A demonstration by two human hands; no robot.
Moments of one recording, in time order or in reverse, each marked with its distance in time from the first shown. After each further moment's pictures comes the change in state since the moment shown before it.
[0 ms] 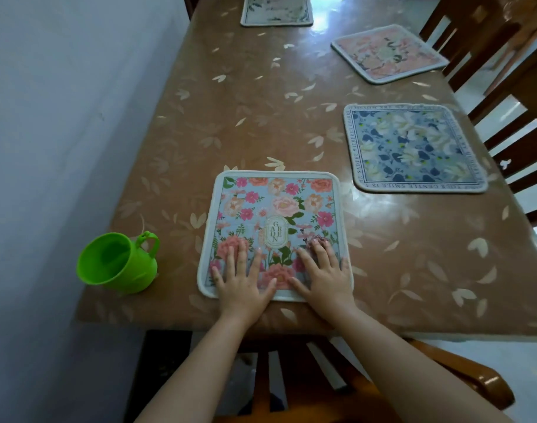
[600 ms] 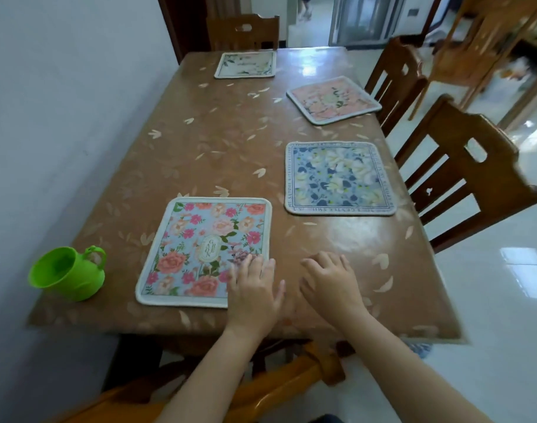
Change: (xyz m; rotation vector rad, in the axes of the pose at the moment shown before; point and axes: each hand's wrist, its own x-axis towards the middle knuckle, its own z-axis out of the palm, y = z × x) left_hand -0.061 0.203 -0.060 -0.051 0.381 0.182; right_hand -0.075 0.124 -0.133 -0.035 0.261 -0.143
